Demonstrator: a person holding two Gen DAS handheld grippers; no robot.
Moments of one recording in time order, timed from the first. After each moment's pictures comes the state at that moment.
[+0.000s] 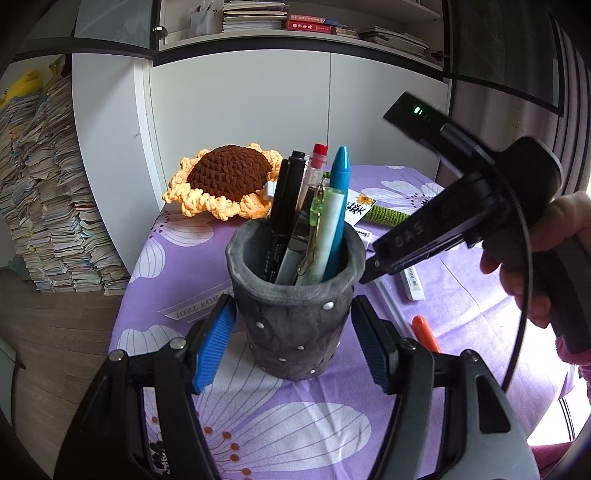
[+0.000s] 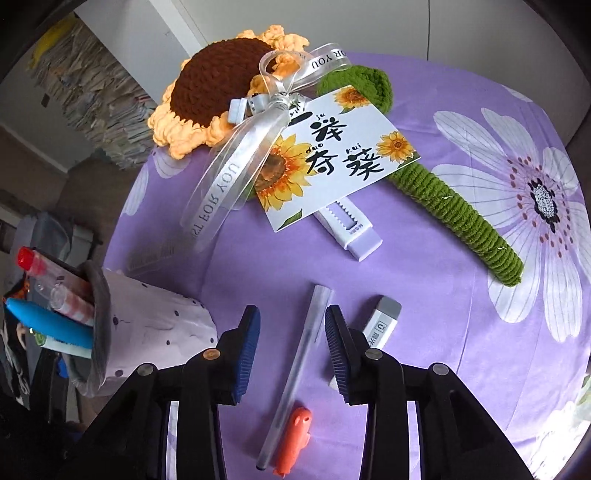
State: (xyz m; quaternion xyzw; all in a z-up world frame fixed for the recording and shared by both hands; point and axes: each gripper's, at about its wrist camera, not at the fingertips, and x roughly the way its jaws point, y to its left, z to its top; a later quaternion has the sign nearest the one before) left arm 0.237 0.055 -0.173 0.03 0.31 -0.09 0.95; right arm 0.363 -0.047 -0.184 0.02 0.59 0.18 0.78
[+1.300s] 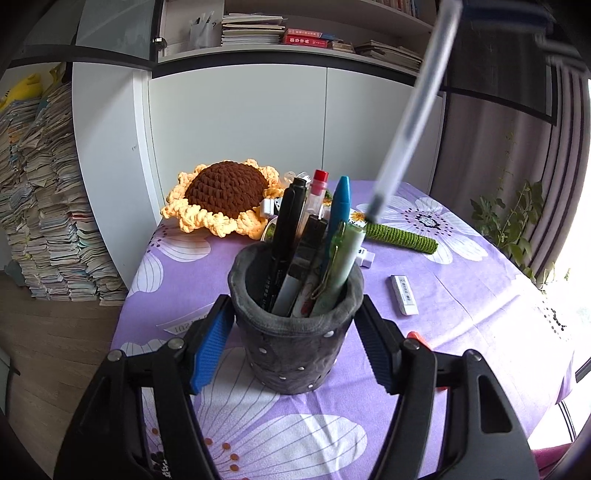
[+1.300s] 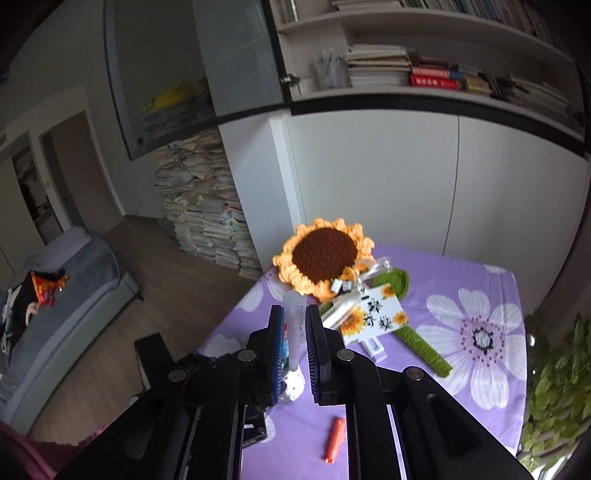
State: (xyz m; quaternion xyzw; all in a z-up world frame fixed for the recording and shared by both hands) left arm 0.237 0.057 -0.166 0.02 0.28 -0.10 0.95; right arm 0.226 -0.061 0.023 -0.01 0.31 0.29 0.91
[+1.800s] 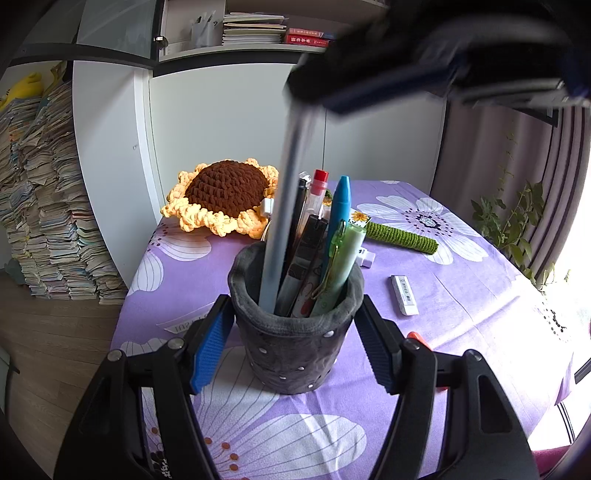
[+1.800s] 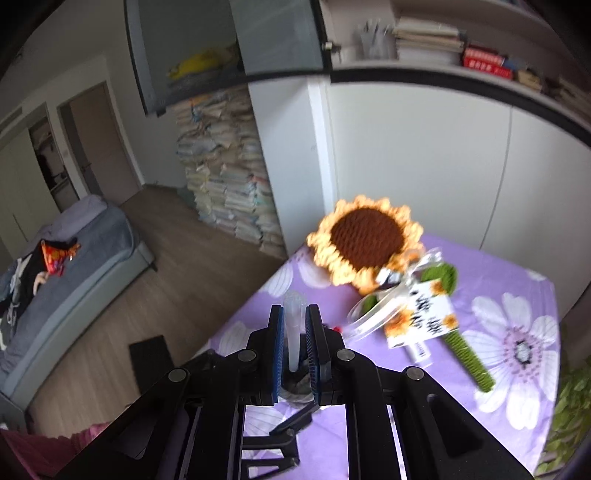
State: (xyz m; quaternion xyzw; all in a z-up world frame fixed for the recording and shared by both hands) left arm 0.237 0.057 -0.166 0.02 0.28 -0.10 0.95; right arm 0.263 0.005 -0.032 -0.04 0.36 0.33 0.87
